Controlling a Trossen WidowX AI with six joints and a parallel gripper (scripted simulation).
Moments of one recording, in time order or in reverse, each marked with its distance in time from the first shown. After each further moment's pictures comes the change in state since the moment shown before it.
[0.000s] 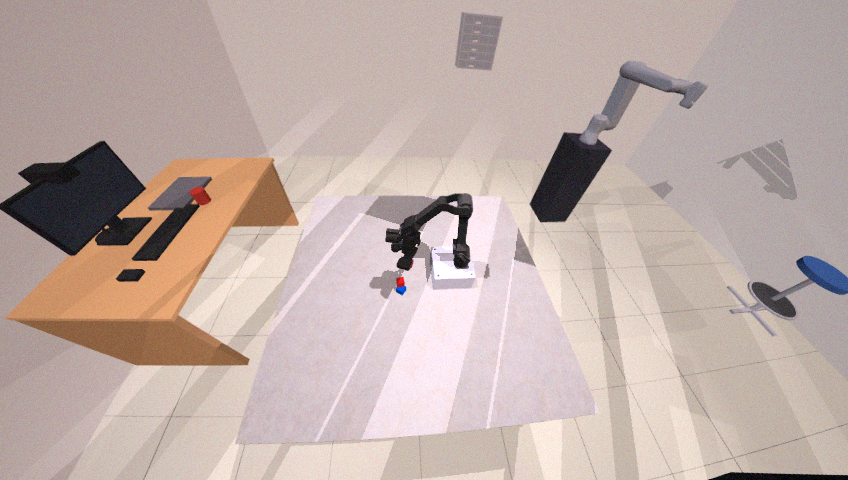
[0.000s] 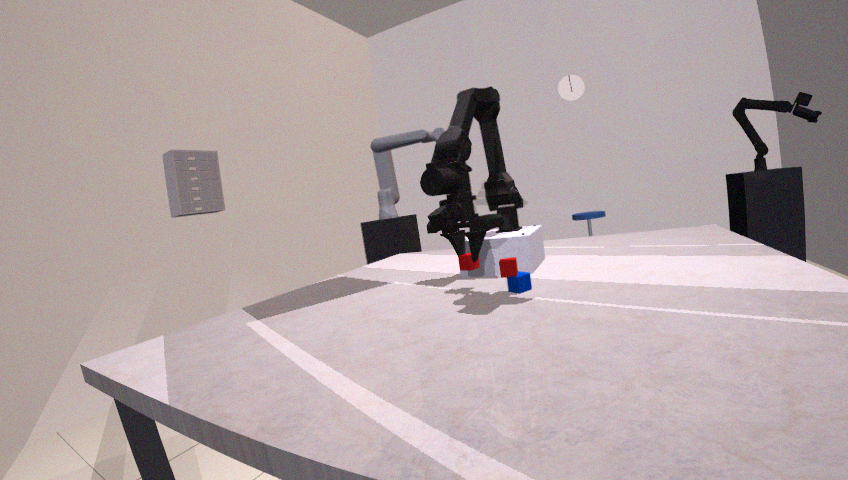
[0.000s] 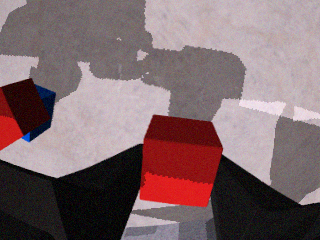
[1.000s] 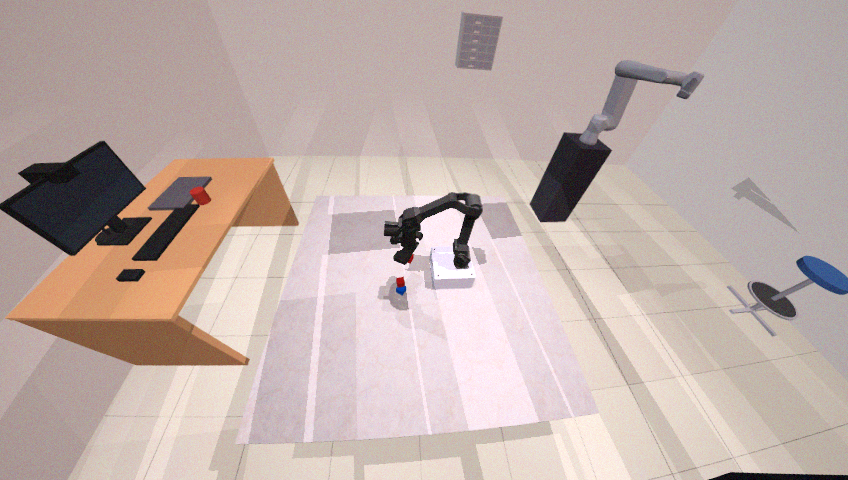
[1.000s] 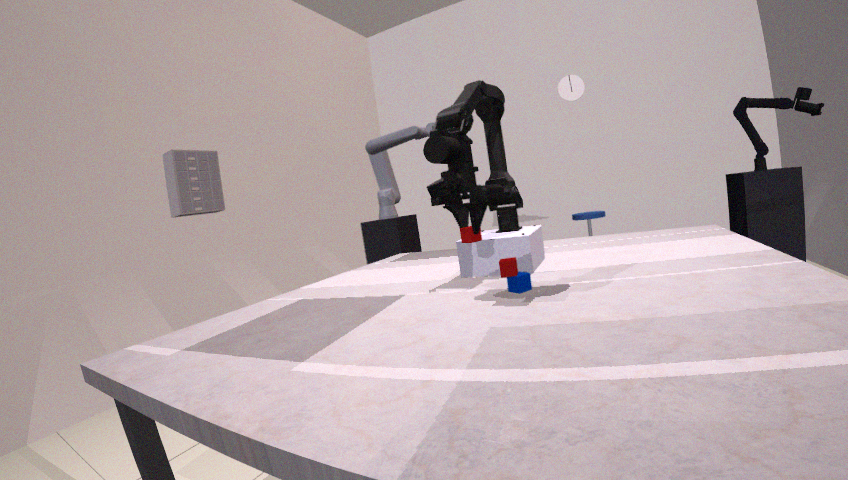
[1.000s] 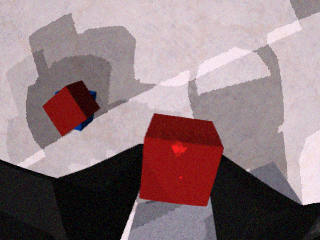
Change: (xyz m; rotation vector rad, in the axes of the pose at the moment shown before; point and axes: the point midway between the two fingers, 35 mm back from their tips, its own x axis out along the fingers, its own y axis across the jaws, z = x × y) arm -0.062 0.015 -0.002 0.140 -0.002 0.004
